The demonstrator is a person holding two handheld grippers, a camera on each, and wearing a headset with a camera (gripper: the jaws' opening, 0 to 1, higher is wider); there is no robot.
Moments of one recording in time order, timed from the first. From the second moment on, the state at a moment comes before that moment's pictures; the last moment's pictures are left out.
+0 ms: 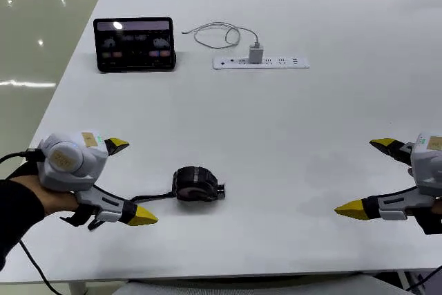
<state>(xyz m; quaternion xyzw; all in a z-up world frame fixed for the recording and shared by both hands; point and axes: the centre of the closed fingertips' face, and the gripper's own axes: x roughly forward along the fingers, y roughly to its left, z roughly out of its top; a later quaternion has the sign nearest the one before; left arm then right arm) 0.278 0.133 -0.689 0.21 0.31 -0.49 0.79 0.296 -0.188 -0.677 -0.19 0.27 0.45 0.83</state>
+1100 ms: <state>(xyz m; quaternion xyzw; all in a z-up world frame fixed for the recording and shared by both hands) 0.300 0.067 -0.747 0.31 0.35 -0.57 0.68 0.308 -0.054 -0.716 -0.21 0.23 0.60 0.74</state>
